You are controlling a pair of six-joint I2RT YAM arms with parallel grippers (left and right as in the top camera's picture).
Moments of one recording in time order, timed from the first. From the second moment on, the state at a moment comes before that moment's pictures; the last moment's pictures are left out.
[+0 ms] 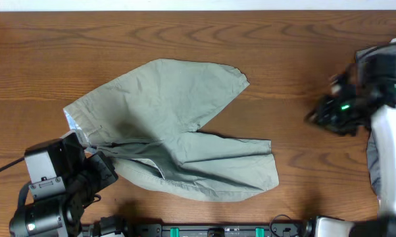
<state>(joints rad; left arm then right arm) 0.25 0.74 1.04 -1.35 0.25 -0.34 -0.16 1.49 1.28 -1.34 -0.38 0.14</state>
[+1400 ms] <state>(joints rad) 0.25 0.80 1.04 -1.33 0.25 -0.33 0.11 1.54 0.64 -0.83 -0.44 0.44</state>
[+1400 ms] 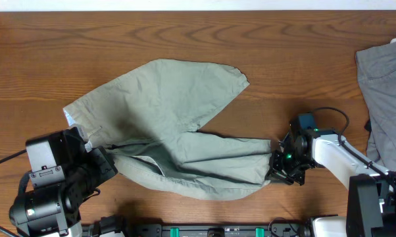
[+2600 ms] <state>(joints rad) 0.24 0.80 1.04 -1.37 0.22 -0.42 0.00 1.47 1.30 -0.60 -0.45 0.36</state>
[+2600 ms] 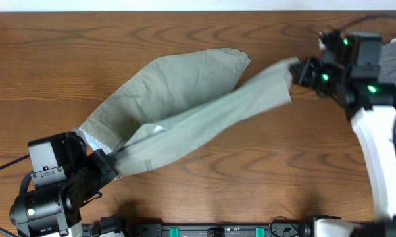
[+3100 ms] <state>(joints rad) 0.25 0.99 0.99 -1.14 0.02 -0.53 0.14 1.94 1.30 0.21 -0.61 0.44</state>
